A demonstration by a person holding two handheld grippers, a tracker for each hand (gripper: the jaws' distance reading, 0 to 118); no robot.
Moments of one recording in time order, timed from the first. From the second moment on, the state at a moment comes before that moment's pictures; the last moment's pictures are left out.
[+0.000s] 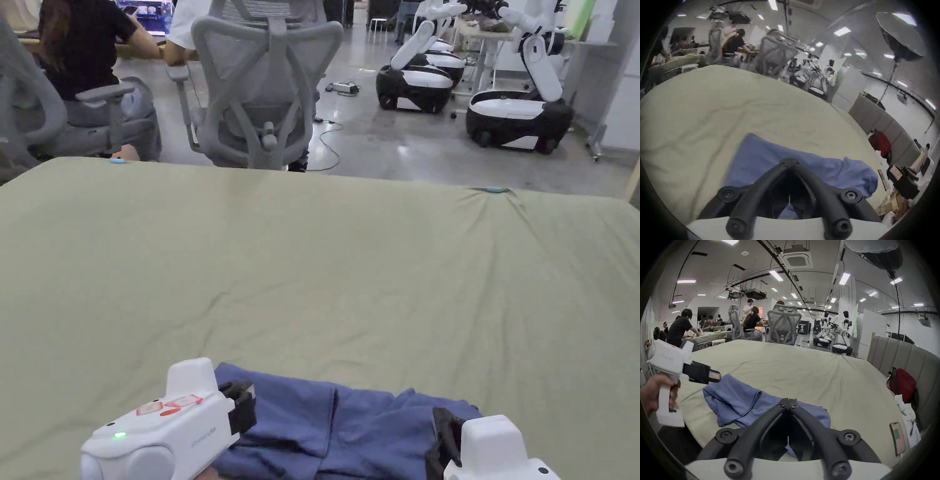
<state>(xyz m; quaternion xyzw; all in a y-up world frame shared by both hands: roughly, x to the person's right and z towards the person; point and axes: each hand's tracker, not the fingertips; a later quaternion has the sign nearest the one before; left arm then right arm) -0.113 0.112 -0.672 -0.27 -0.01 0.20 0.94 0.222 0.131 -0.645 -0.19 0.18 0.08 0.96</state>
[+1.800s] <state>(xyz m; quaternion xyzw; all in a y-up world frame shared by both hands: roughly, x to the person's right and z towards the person) 0.035 0.101 -0.695 -0.22 -0.13 -0.07 0.96 0.260 0.141 -0.643 -0.17 0.17 -0.02 0.97</state>
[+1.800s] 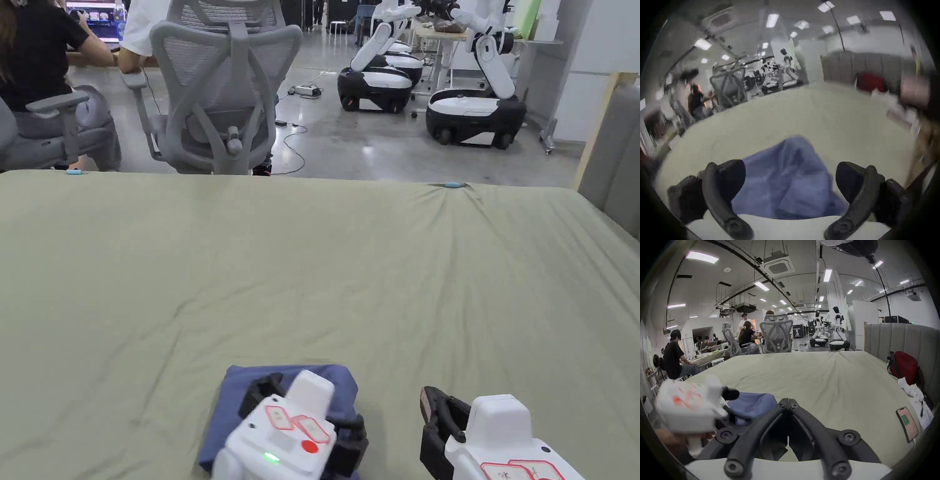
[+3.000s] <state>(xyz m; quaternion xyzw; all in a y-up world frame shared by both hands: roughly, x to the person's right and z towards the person) -0.162 0.088 -0.701 -0.30 -0.07 0.32 0.89 0.179 0.049 -0.728 -0.37 0.23 -0.08 0.90</state>
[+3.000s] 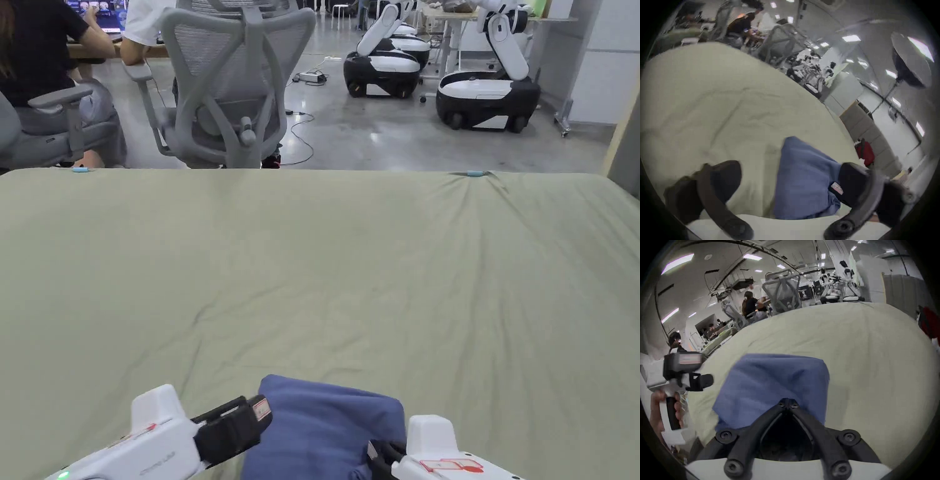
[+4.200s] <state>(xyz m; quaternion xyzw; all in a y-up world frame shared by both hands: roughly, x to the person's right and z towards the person) -0.536 0.097 -0.720 -0.38 -0.01 0.27 0.88 -0.172 0.125 -0.723 -0.25 0.36 0.07 0.90</state>
